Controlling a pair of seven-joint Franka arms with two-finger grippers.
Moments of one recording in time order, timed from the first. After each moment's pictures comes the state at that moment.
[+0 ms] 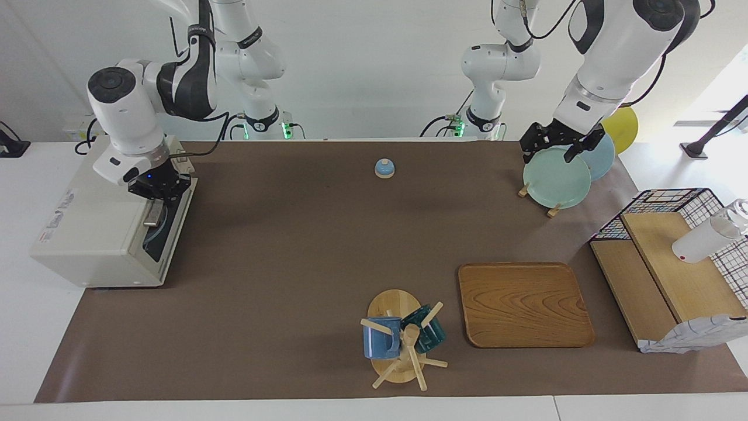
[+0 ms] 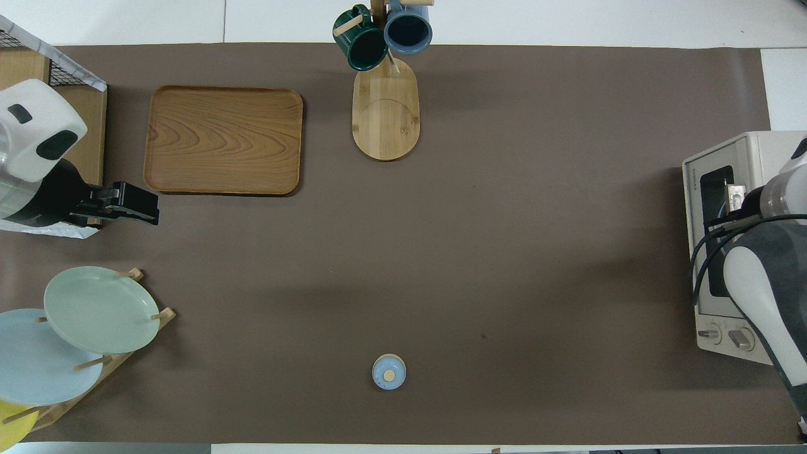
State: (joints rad) left arm -0.13 -0.04 -0.05 -1.66 -0.03 1.54 -0.12; right arm -0.11 -0.05 -0.01 -2.10 -0.19 2.05 -0.30
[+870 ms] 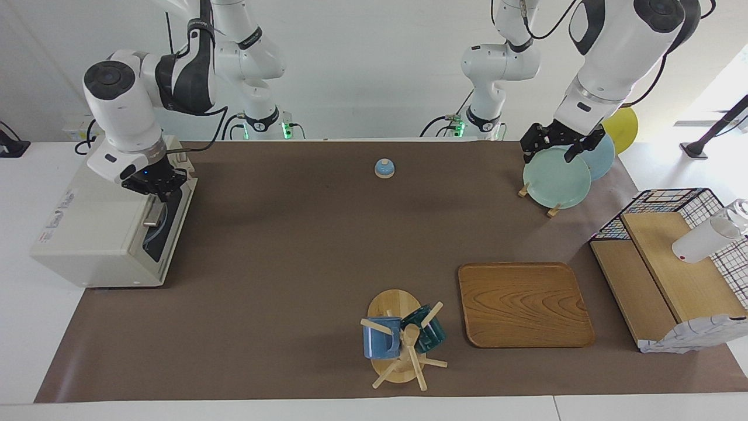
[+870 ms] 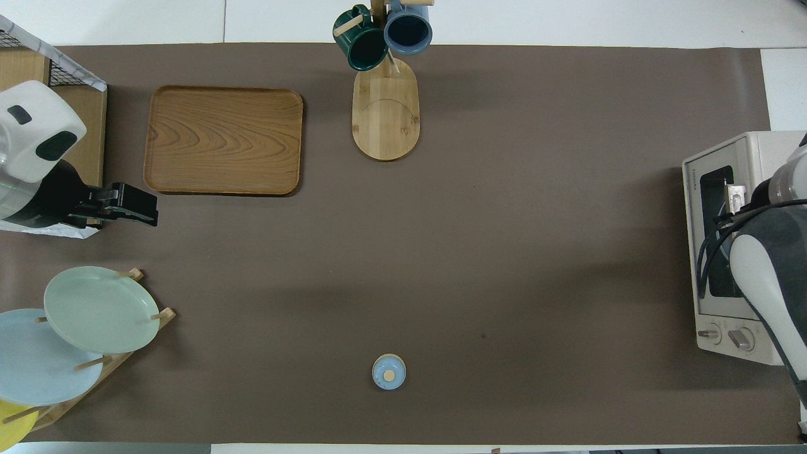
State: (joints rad) left arm -0.13 -0.04 -0.05 -1.66 -0.03 1.54 -0.12; right arm -0.09 -0.03 -0.02 -1.99 -0.24 1.89 -0.30
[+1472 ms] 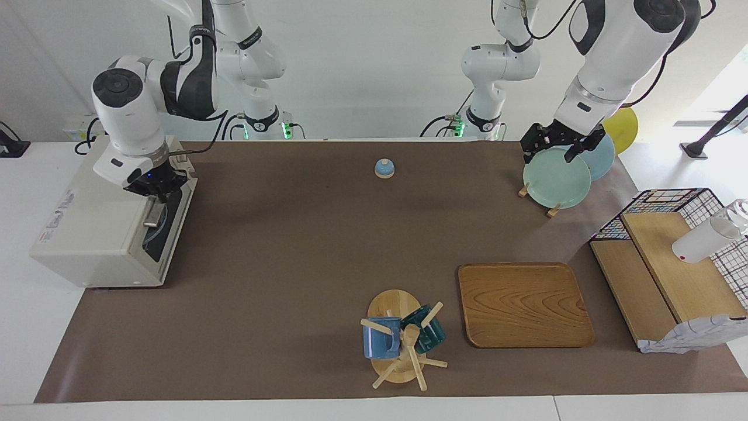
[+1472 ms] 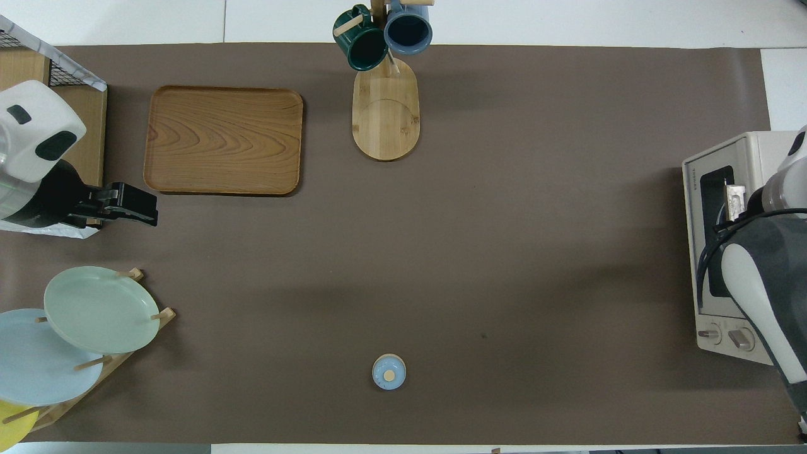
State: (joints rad) left arm -0.13 -0.04 -0.05 -1.66 -0.03 1.54 -0.12; right arm -0.10 -0.04 -0.01 -2.02 -0.28 1.92 -0.34
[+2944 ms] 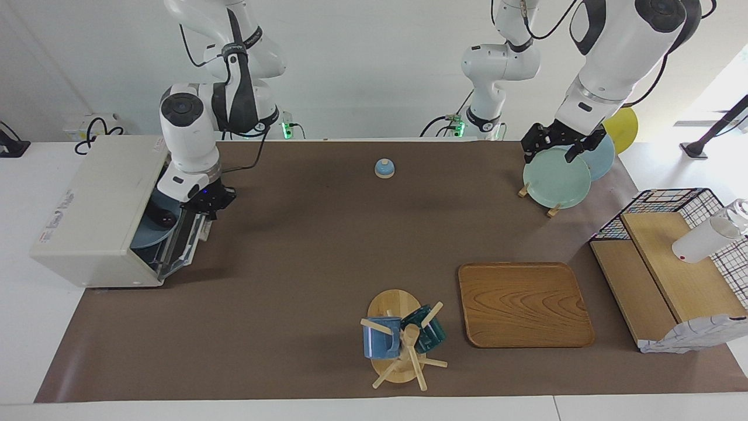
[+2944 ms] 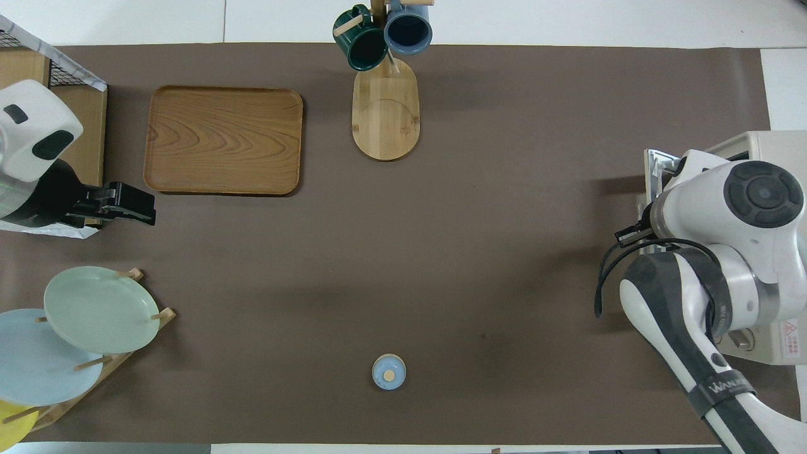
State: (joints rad) left arm -0.12 -0.04 -0.05 -1.66 -0.03 1.54 -0.12; right arm 0.04 0.01 0.02 -2.22 -0.21 2.21 -0.17
